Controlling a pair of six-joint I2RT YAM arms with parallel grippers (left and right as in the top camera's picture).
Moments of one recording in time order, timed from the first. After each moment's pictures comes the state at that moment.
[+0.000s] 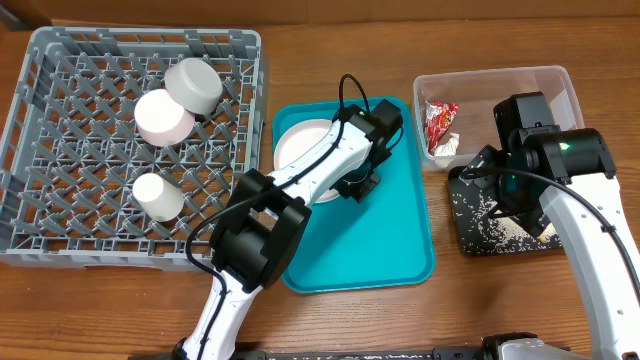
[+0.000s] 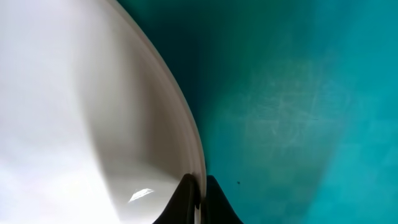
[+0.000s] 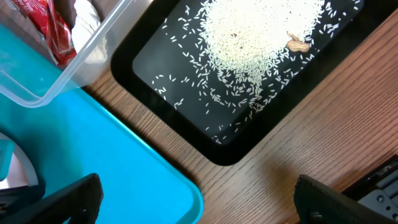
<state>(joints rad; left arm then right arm) -0.67 2.28 1.82 -1.16 -0.07 0.05 0.12 1.41 1.34 -1.37 0.15 0.86</state>
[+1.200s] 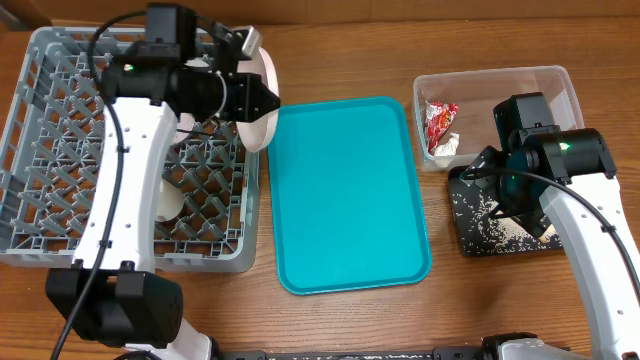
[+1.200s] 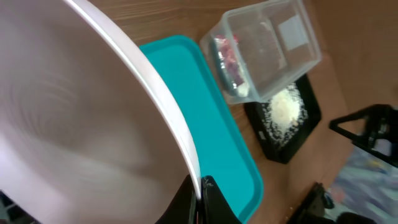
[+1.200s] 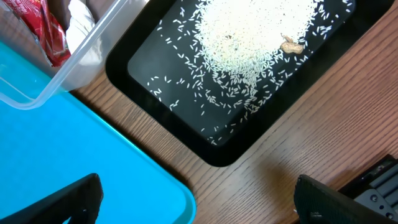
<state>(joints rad) -0.06 1.76 1.80 -1.13 0.71 0.04 0.12 1.41 1.34 -1.37 0.17 0.86</state>
